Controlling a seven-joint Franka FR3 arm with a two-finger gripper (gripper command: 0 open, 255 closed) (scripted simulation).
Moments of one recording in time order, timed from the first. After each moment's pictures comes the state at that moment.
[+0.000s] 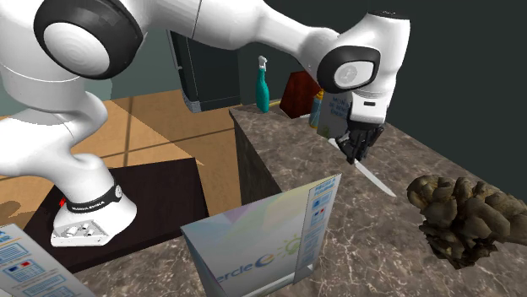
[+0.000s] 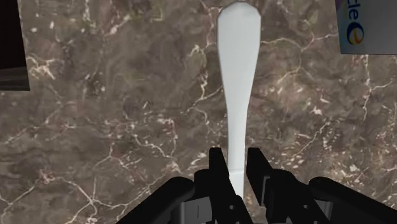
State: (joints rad) arm -0.49 0.59 0.41 -1.46 -0.21 2.09 1.32
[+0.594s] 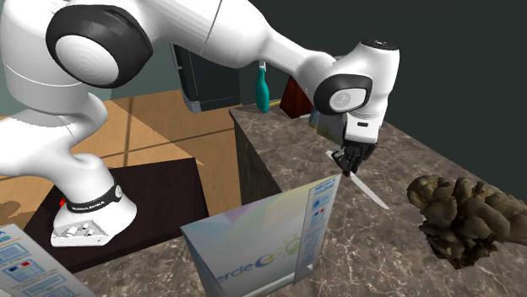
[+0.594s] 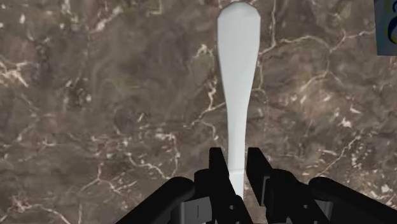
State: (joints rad) arm -0.48 0.63 0.40 -1.51 -0.23 2.18 1.33
